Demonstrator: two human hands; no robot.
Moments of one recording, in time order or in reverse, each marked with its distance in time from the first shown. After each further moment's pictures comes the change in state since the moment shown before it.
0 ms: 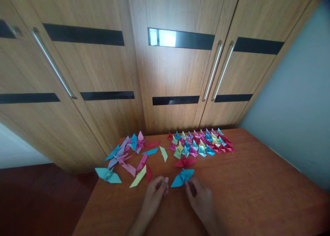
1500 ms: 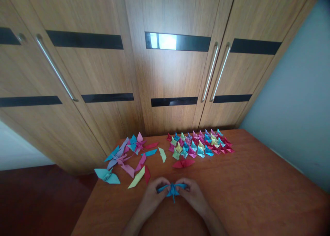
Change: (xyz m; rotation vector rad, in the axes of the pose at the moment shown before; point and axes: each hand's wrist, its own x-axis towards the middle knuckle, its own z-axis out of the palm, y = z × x) left_hand 0.004 -0.002 -0.004 0.063 -0.163 0.035; right_hand 0.025 -0.008 0.000 0.854 -0.436 0.249
